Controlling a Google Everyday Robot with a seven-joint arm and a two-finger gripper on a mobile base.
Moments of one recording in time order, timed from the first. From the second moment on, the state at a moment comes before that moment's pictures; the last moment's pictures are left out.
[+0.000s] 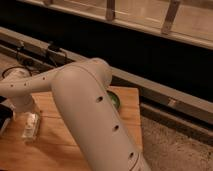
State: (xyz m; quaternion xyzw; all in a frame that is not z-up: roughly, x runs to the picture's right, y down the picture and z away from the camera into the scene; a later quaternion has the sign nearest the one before) arm -0.414 0.144 0.757 -0.35 0.10 0.54 0.76
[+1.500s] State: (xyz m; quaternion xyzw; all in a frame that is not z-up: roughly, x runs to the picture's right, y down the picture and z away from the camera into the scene) arm -0.429 0.202 0.827 -0.39 0.16 0.53 0.73
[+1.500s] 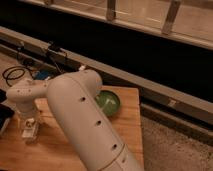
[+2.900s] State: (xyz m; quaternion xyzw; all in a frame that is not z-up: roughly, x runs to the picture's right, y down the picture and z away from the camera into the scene) arm -0.335 0.117 0.778 -0.35 0.10 0.60 0.71
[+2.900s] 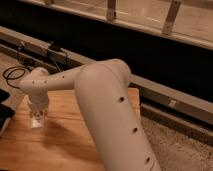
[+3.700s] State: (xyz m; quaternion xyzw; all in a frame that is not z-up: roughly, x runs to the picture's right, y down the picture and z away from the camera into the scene) arm -0.254 0.081 0.773 -0.33 0.10 0.64 0.69
